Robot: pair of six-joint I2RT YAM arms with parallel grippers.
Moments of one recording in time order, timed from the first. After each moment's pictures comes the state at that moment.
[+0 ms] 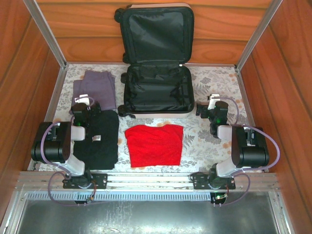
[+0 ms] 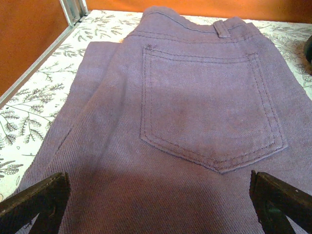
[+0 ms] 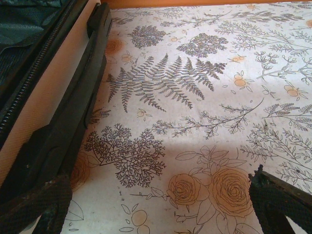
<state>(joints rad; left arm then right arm) 0.01 1.57 0.38 0.78 -0.13 -0.05 0.02 1.53 0.47 0.59 -0.10 -0.02</state>
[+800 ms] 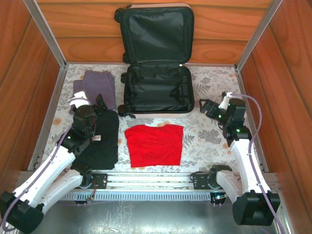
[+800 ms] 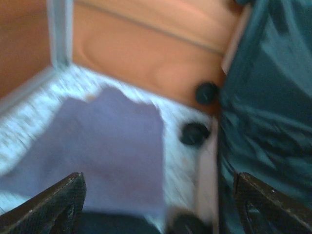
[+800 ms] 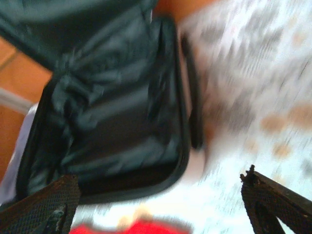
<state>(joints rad) -0.54 0.76 0.62 -0.21 -0.54 -0.54 0.03 0.87 0.67 -0.37 -0.39 0.47</state>
